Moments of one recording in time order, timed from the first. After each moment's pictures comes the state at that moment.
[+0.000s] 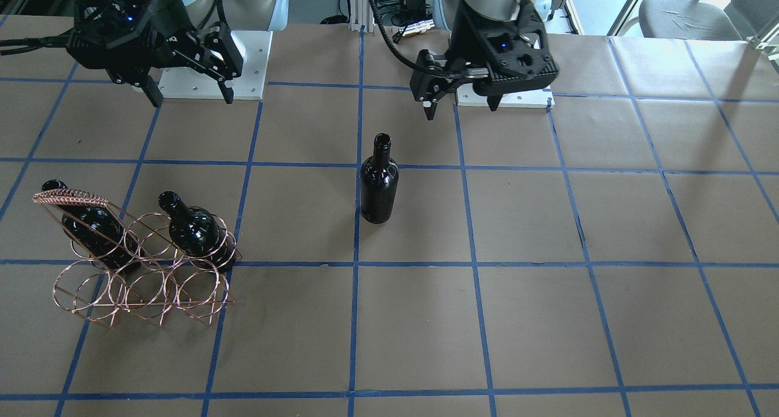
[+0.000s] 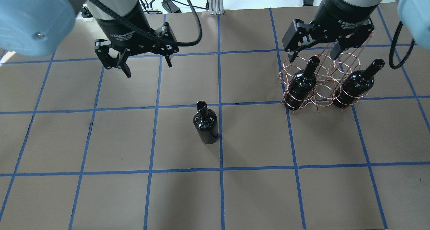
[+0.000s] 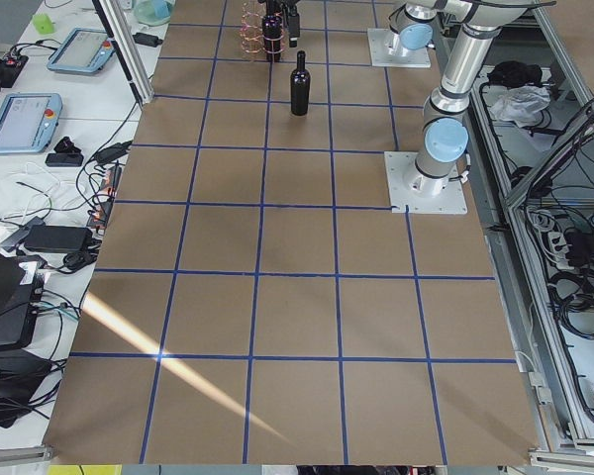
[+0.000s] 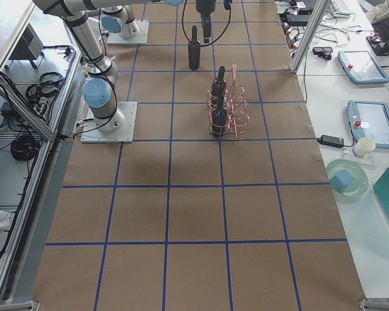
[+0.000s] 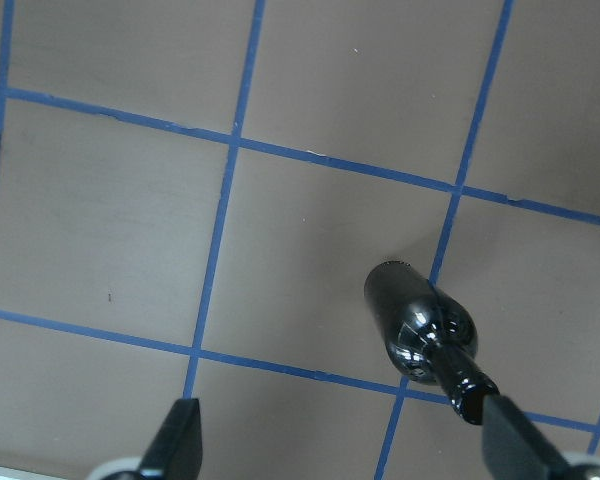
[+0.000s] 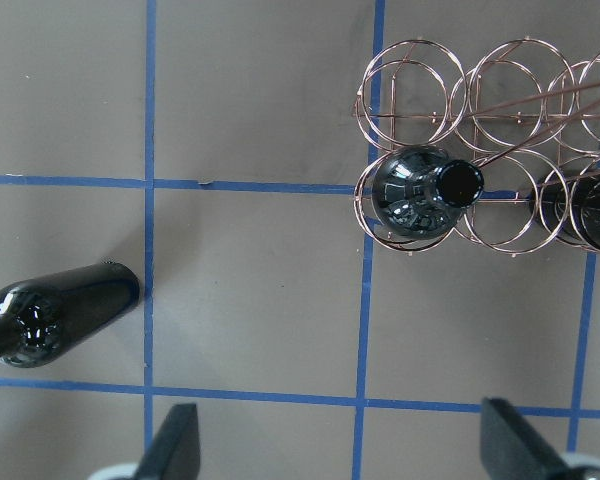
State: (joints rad) left arm -1.72 -1.61 -1.43 -1.69 1.54 -0.38; right arm 1.64 -1.62 1.51 -1.52 -1.51 0.05
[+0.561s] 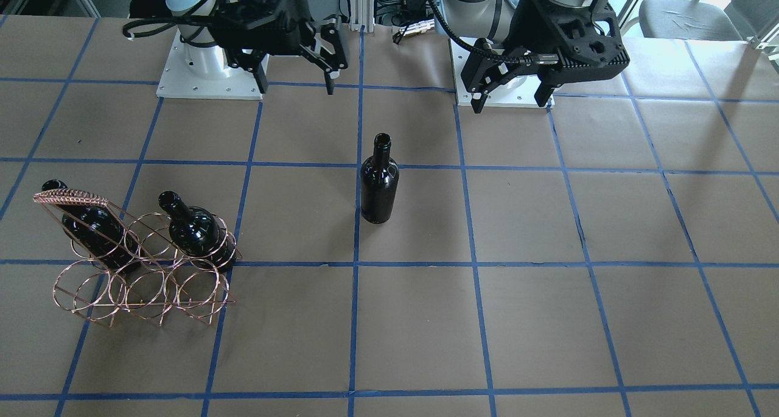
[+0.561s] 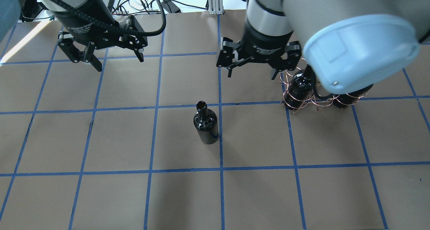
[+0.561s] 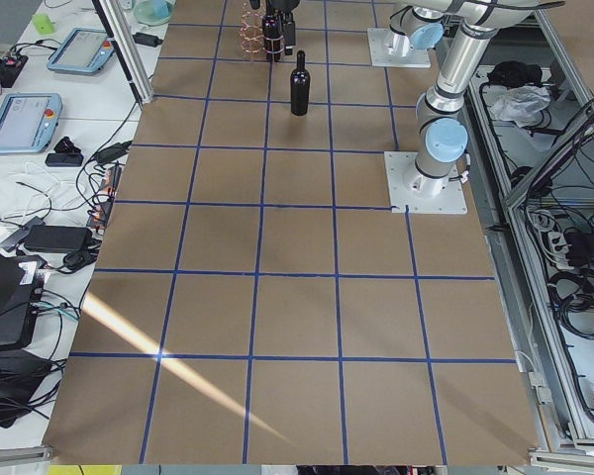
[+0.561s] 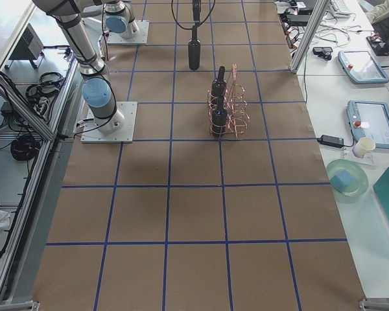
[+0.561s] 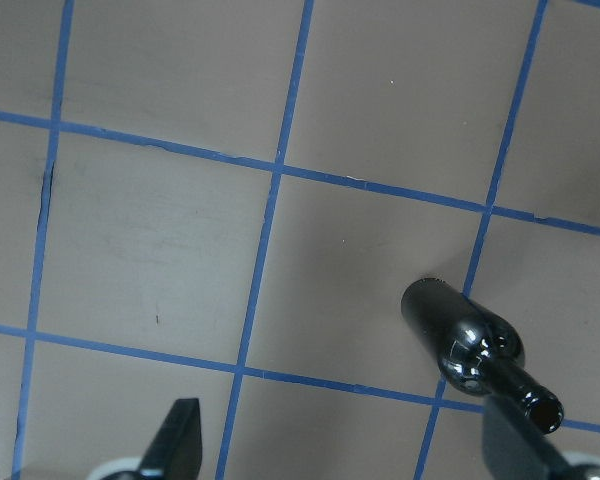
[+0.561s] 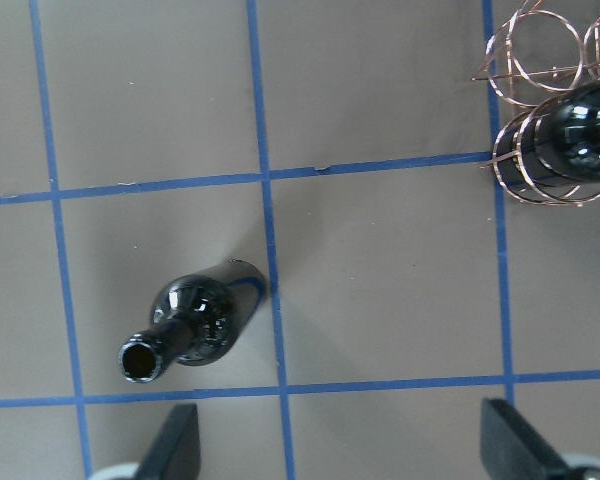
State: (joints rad) left arm -1.63 -1.56 -1.45 -1.71 1.54 -0.24; right arm 1.93 -1.56 1.51 -1.63 -1.52 0.44
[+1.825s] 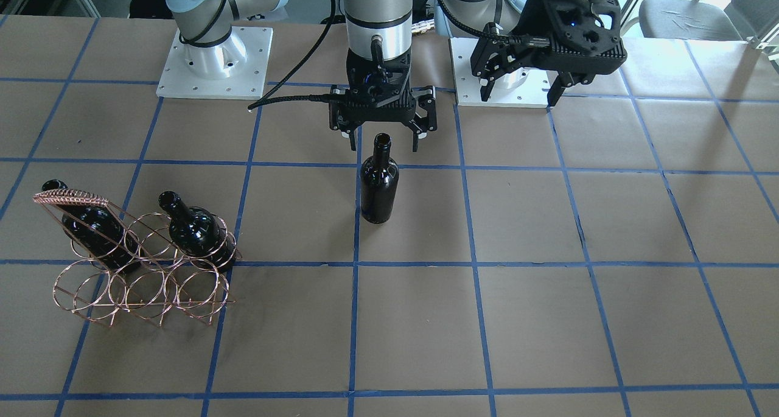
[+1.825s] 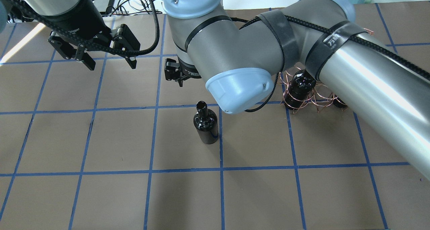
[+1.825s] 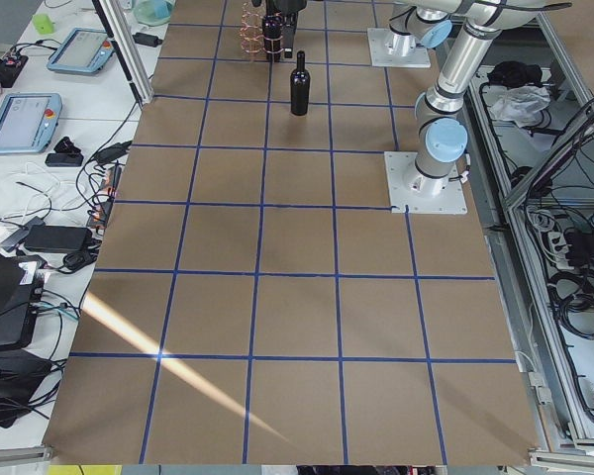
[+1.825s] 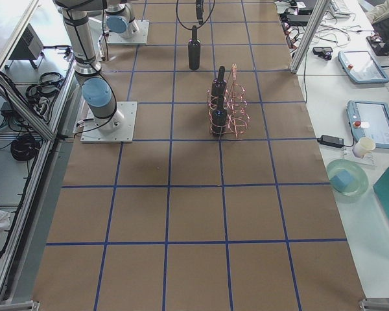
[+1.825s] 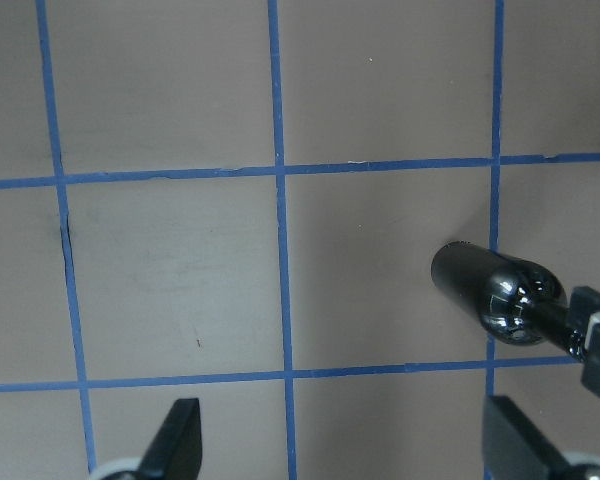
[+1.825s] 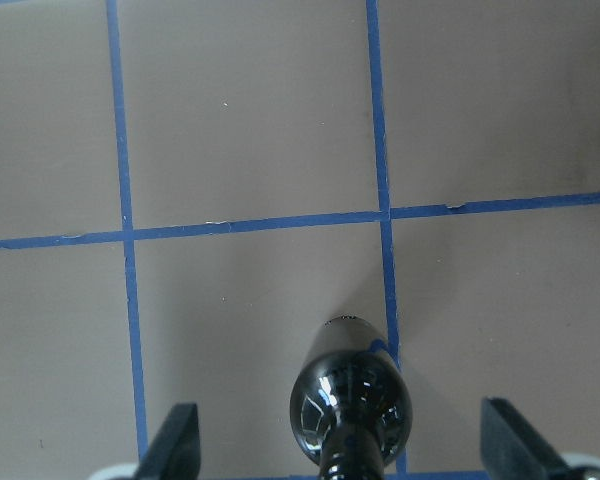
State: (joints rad) left arm -1.62 -1.53 -1.46 -1.71 1.55 -0.02; right arm 2.07 -1.36 1.51 -1.89 -1.57 0.57
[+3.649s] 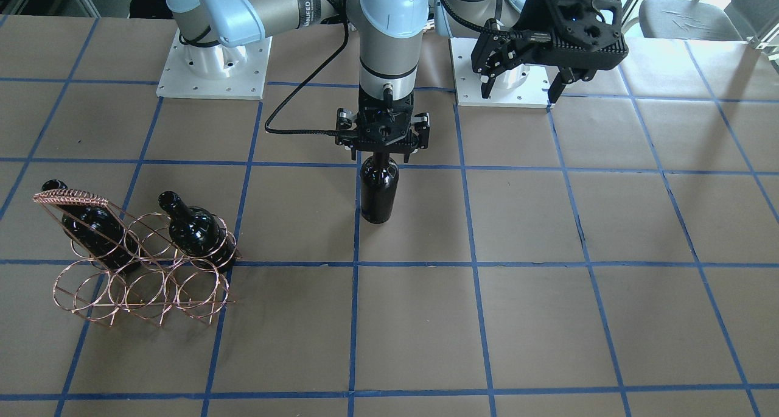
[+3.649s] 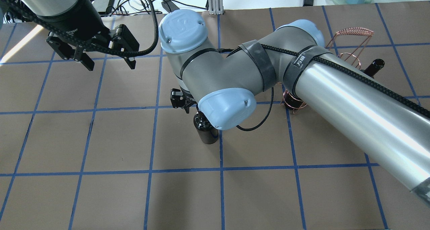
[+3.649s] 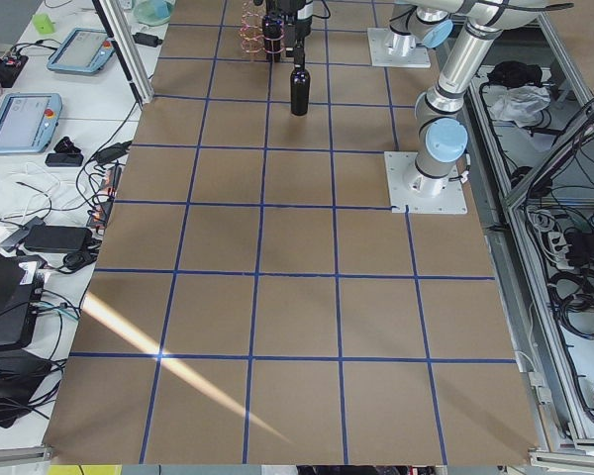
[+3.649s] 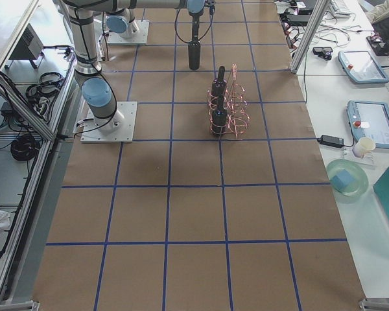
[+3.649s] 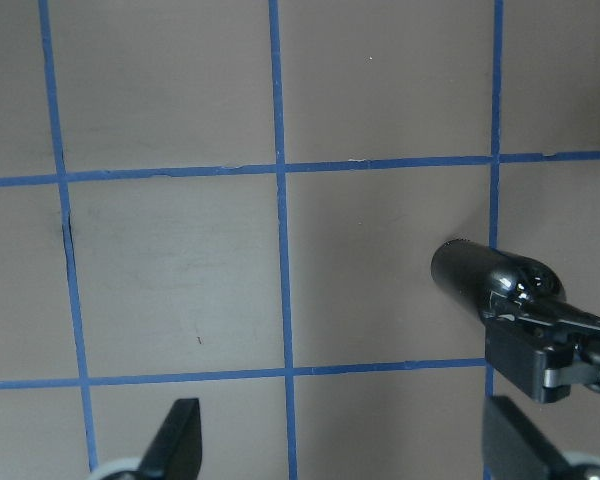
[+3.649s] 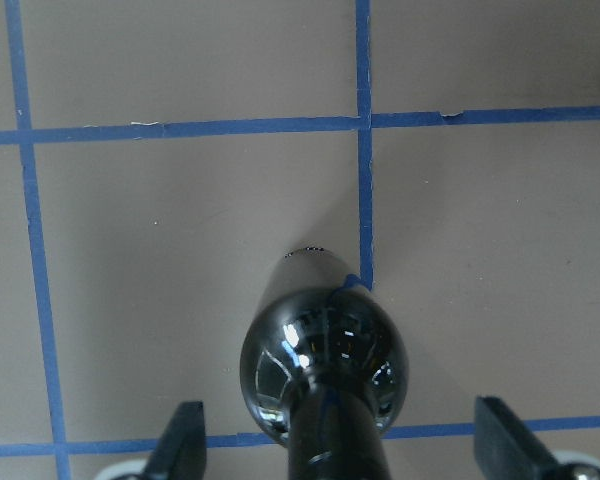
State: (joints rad) left arm -1.61 -1.52 -1.46 -1.71 1.55 -0.02; right arm 2.11 -1.32 1.59 -1.85 -1.59 0.56
